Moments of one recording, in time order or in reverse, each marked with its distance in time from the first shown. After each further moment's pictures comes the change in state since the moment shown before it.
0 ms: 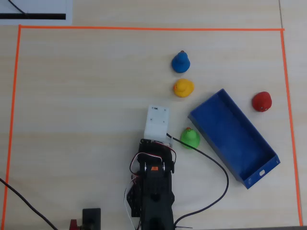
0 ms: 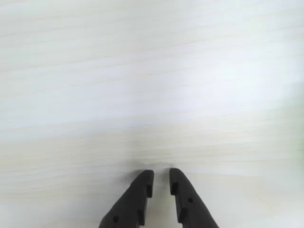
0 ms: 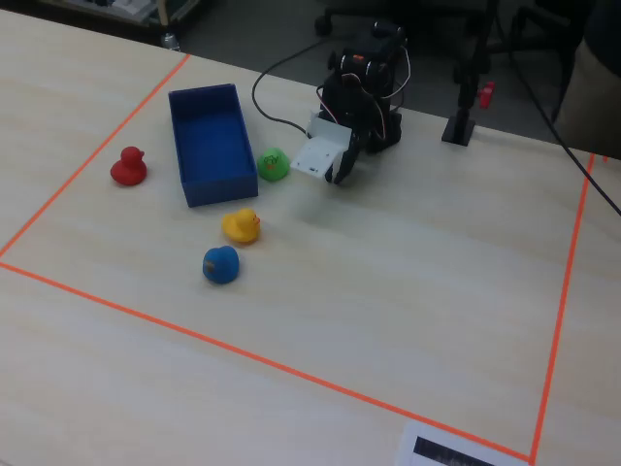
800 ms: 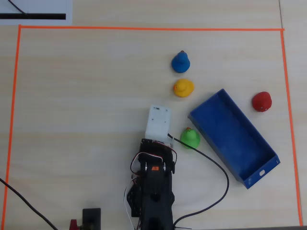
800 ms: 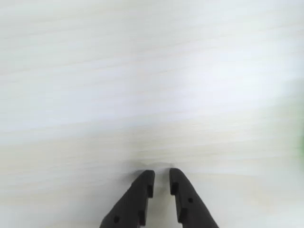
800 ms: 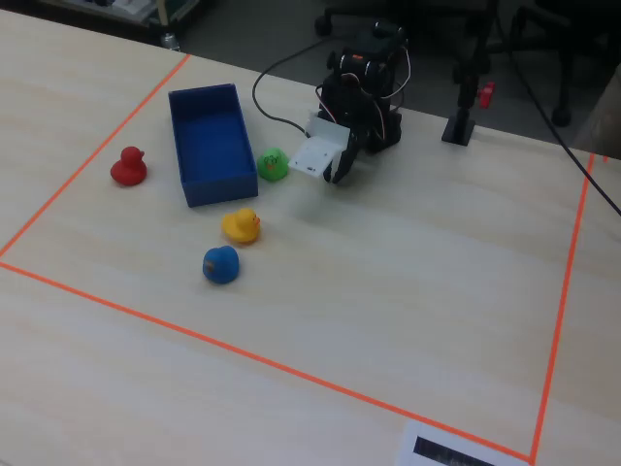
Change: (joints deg) arm 1.2 -0.1 0.0 -0.6 0.1
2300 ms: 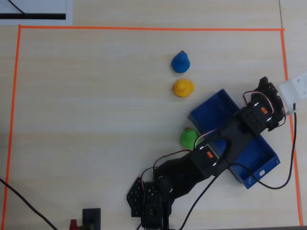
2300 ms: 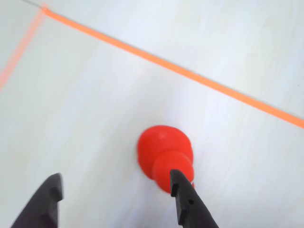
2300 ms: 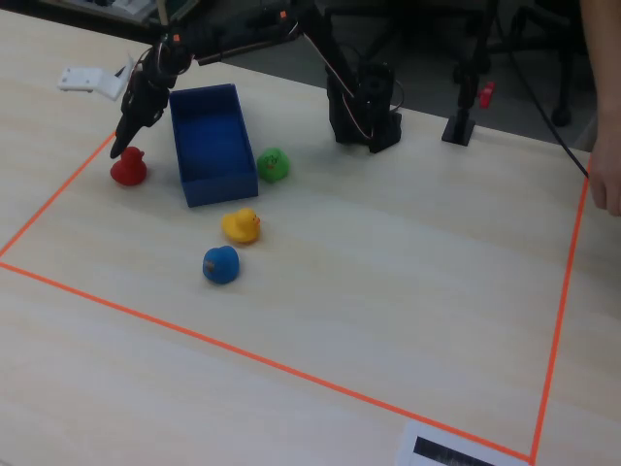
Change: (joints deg) arm 52.0 -124.7 -109.8 -33.8 1.1
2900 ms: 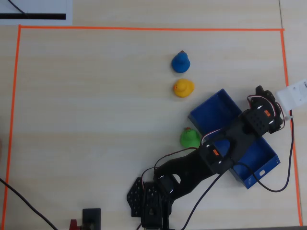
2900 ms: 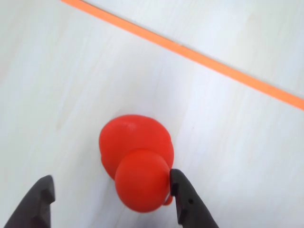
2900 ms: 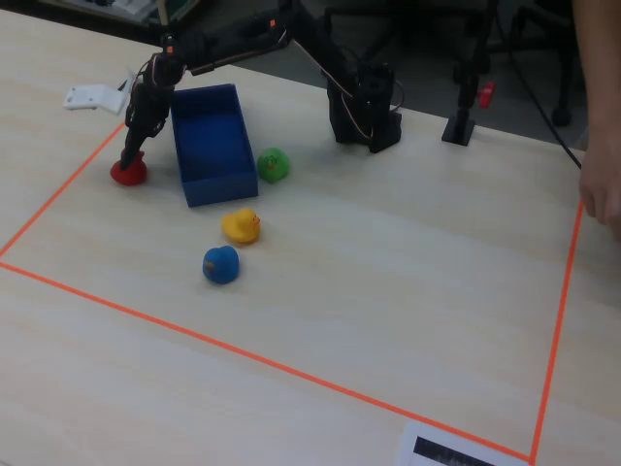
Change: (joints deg) arm 2.3 -7.5 -4.6 3.9 -1.8
